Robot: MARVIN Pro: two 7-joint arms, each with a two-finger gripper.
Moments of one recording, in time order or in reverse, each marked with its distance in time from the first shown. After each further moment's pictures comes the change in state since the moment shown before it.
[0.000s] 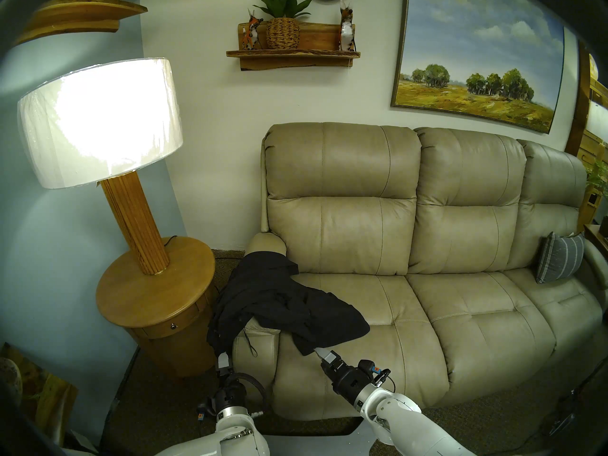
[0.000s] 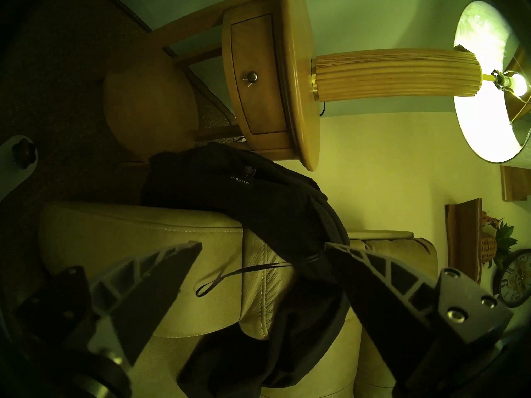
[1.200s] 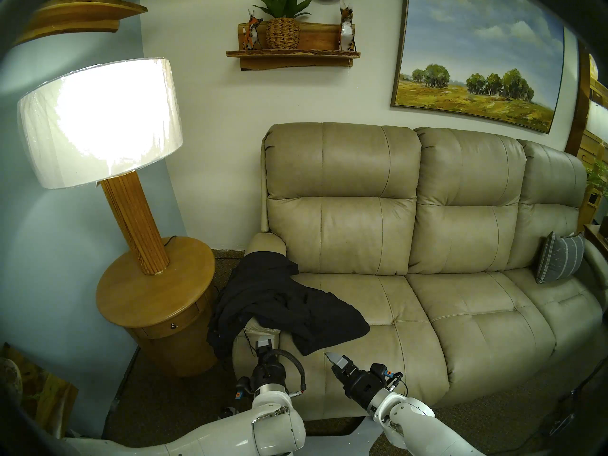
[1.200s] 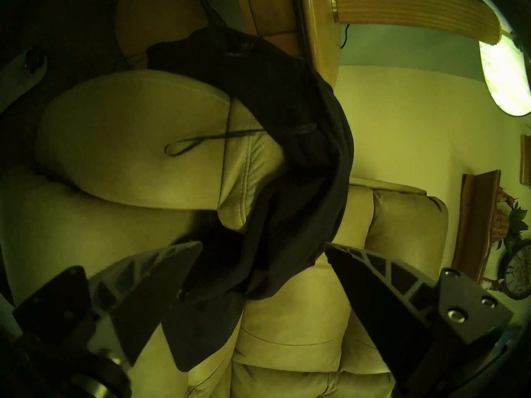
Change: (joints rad) left arm -0.135 -0.039 0.103 -0.128 0.021 -0.061 0.205; right arm -0.052 0.060 0.032 -0.041 -0.009 0.004 0.039
